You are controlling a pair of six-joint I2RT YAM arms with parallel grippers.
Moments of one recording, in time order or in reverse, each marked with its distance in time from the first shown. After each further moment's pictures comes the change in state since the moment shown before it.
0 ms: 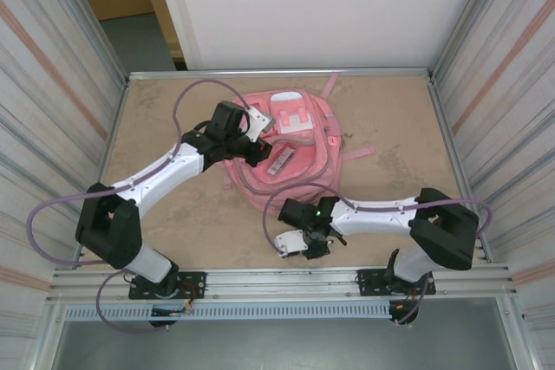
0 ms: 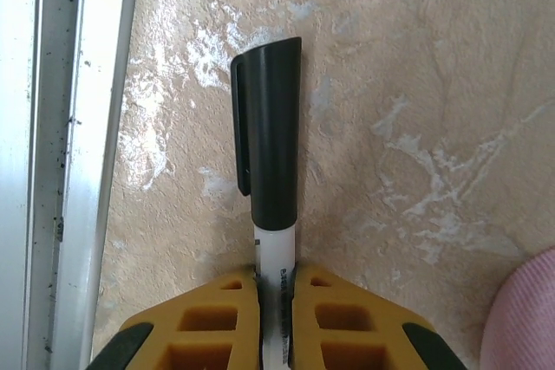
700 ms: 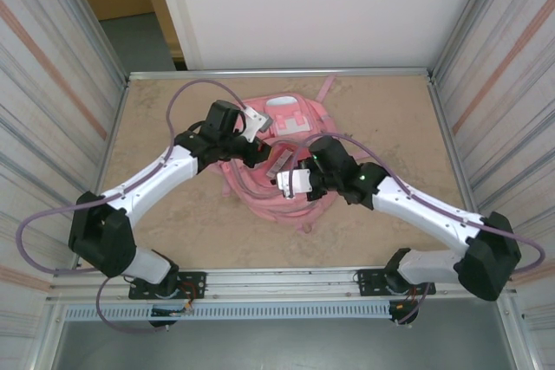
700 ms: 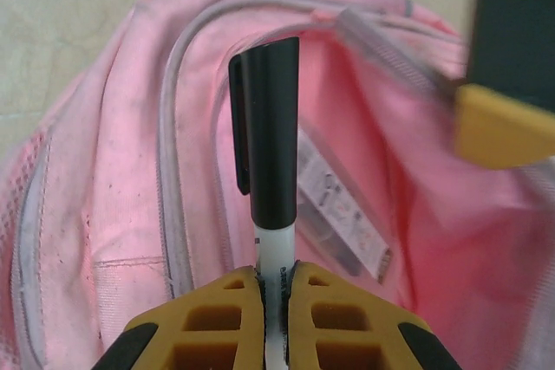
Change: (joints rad) left arm -0.003 -0.067 0.000 -0.047 0.071 -0.053; right arm -0.344 -0.236 0.166 0.248 -0.065 -0.380
